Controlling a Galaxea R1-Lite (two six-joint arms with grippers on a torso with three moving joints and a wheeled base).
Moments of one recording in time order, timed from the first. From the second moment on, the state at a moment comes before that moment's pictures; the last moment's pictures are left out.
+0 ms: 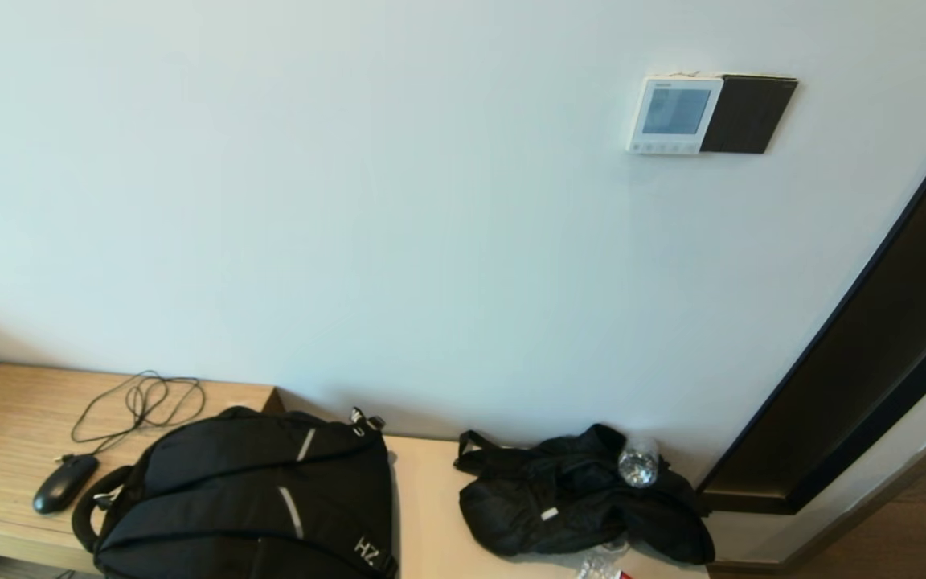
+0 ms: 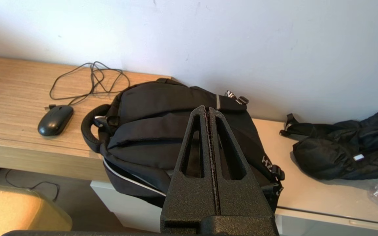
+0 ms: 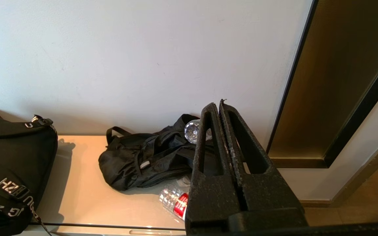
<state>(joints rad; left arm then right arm) 0.01 0.00 -0.04 0.09 0.01 -0.02 0.00 0.01 0.00 -0.01 0.01 -0.01</state>
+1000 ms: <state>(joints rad) 0.01 0.00 -0.04 0.09 0.01 -0.02 0.00 0.05 -0.13 0.00 -0.02 -0.04</state>
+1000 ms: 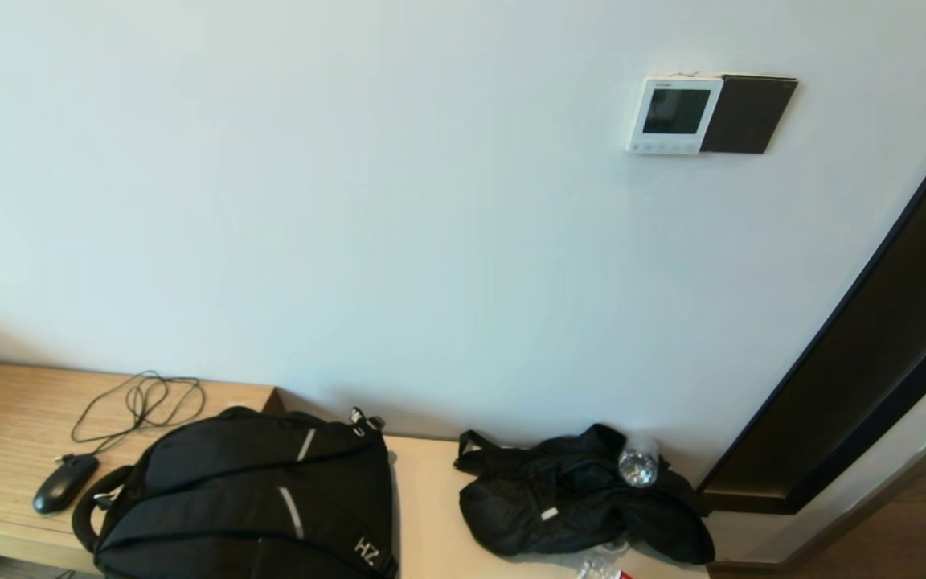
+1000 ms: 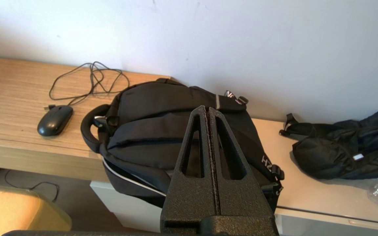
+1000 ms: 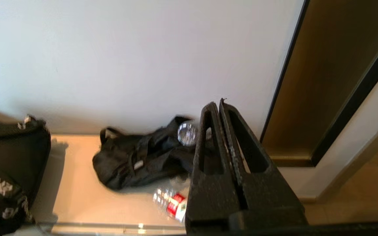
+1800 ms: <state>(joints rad) 0.01 0.00 -0.04 0.09 0.01 -0.02 0.03 0.86 -0.66 -0.37 -0.11 -0.04</state>
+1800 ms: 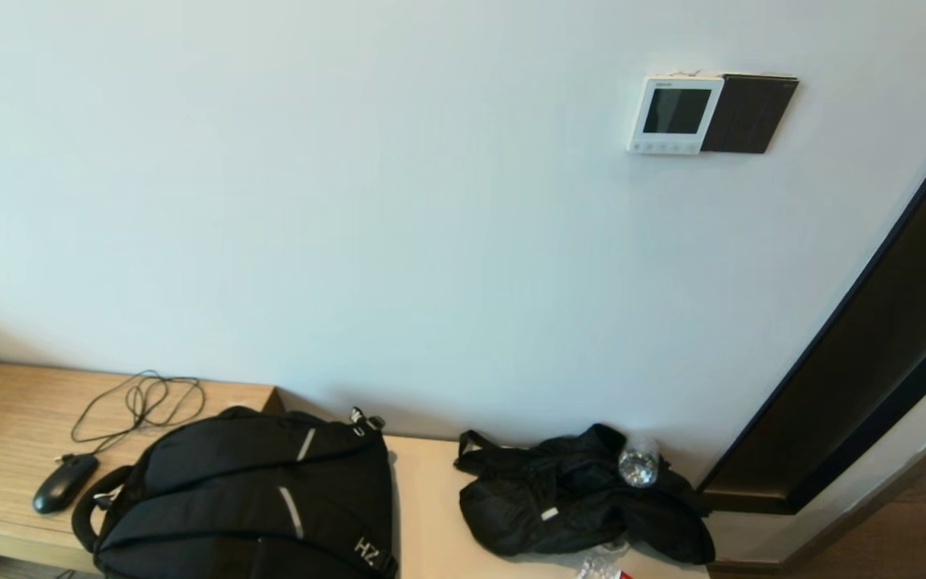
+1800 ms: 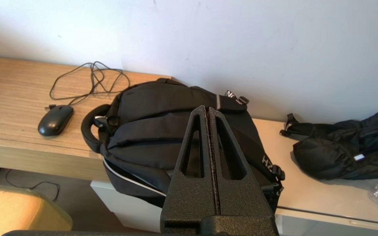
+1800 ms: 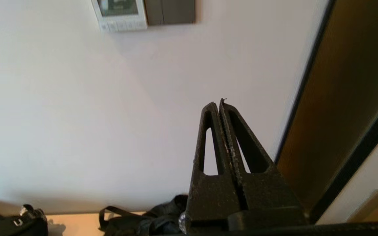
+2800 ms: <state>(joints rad) 0.01 0.00 -0.04 0.09 0.01 -0.02 0.20 1.61 -1.30 -0.46 -0.28 0.05</state>
